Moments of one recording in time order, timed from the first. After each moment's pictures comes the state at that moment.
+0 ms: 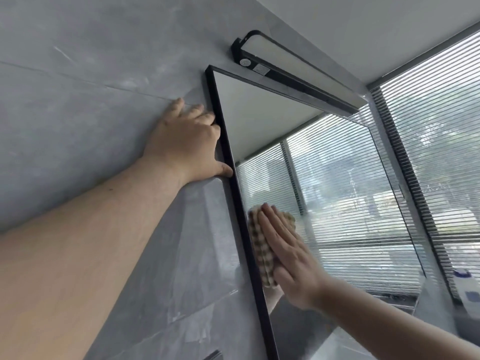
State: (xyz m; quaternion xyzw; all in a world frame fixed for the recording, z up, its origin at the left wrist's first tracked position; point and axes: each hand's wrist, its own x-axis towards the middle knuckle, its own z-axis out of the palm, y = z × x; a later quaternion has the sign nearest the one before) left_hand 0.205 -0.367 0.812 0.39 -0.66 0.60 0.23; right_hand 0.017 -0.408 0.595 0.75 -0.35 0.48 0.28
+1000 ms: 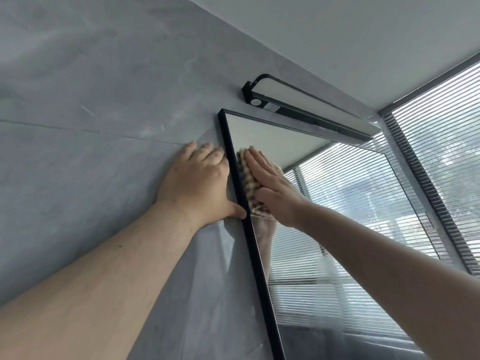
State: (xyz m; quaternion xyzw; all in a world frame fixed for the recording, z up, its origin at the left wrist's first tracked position) left_hand 0.205 -0.367 0.815 0.40 -0.66 0.57 0.27; right_hand 0.024 -0.405 0.778 0.75 -0.37 0.50 0.22
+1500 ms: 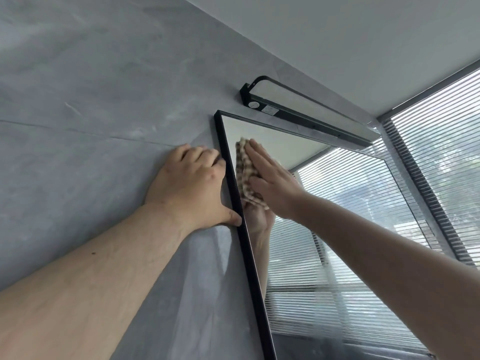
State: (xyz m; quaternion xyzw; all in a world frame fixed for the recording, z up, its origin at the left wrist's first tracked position) left_hand 0.204 -0.369 0.819 0.40 -0.65 0.59 0.27; right_hand 0.017 -0.409 0.800 0.73 -0.37 0.52 0.24
